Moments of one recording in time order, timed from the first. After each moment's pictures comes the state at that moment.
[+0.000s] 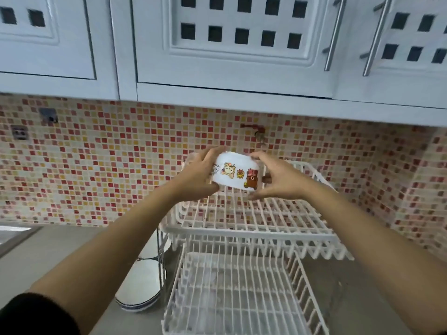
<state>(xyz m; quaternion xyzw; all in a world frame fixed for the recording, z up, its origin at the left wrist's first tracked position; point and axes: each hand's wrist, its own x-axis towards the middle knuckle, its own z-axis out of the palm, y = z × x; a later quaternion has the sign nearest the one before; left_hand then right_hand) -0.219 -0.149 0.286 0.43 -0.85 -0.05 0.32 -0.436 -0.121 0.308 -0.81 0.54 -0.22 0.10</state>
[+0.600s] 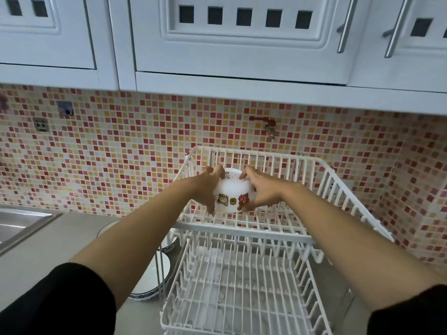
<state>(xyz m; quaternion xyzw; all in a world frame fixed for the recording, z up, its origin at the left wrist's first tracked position) -0.243 -0.183 0.257 0.57 -0.82 -0.09 0.06 -0.433 -0.187 0.262 -0.84 0.52 -0.07 0.12</state>
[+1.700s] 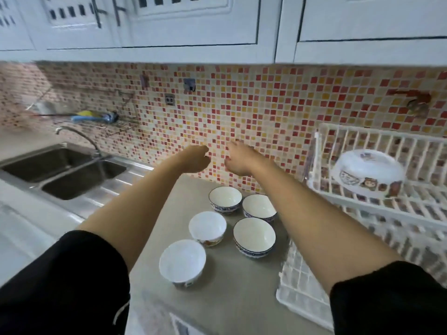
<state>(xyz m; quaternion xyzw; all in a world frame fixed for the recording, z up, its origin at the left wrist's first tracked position) 0.057 -0.102 0.238 0.76 -0.64 -0.05 0.13 -0.080 -0.148 0.238 -0.88 0.45 -0.12 0.09</state>
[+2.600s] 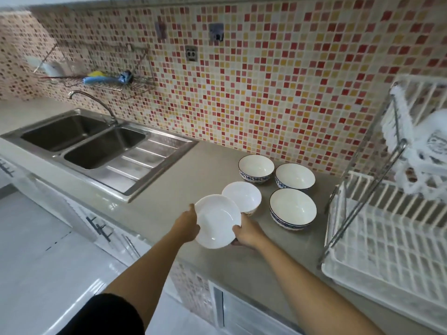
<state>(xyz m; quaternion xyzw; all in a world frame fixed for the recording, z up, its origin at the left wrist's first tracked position) 0.160 -0.019 0.005 0.81 -0.52 -0.23 0.12 -0.014 -0.067 0.004 -0.66 0.54 -0.13 0.50</state>
